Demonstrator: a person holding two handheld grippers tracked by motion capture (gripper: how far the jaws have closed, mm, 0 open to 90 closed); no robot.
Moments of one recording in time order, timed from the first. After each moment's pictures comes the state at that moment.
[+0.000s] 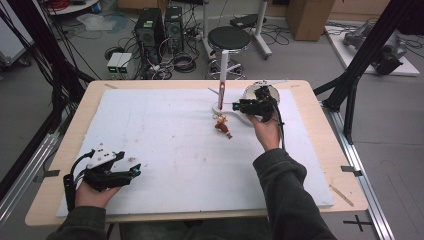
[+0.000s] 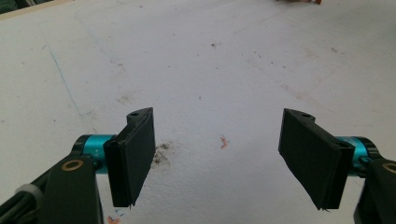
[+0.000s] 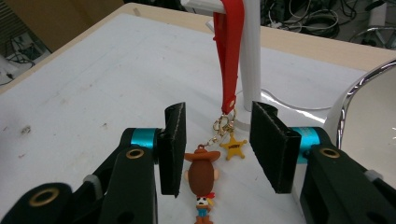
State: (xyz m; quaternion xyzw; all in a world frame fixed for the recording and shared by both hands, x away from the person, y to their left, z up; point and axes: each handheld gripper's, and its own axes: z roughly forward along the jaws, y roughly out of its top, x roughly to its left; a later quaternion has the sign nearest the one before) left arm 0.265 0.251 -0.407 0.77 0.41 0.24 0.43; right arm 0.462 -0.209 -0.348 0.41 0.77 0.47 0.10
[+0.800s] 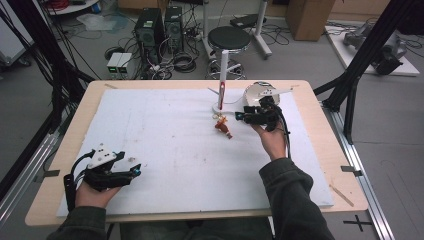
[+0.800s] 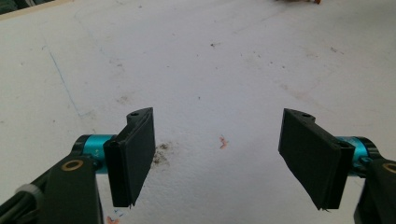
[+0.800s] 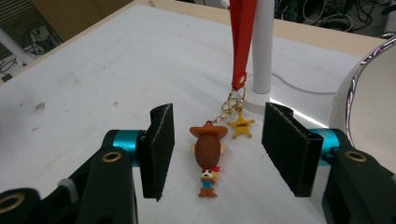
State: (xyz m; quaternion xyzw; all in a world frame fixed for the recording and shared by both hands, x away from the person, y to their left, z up) left arm 0.265 0.250 -0.407 0.77 0.41 0.24 0.43; right arm 0.442 -0.224 -0.363 0.38 0.78 0.49 0.10
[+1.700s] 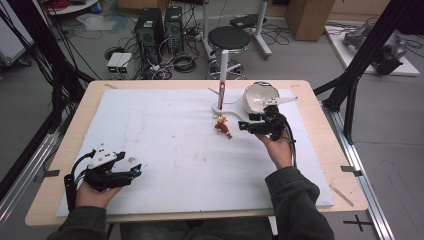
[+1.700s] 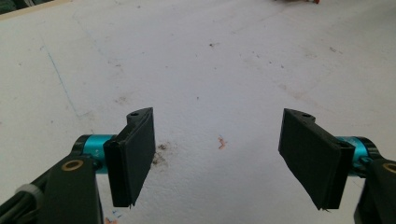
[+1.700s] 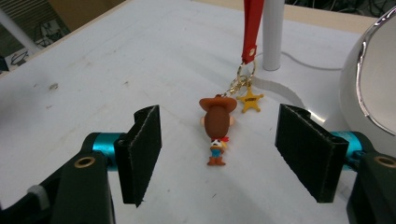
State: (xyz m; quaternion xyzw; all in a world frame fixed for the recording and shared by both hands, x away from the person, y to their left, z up) left arm 0.265 0.249 -0.407 0.77 0.41 0.24 0.43; right arm 0.422 -0.237 -0.375 0.36 0.79 0.49 0.08
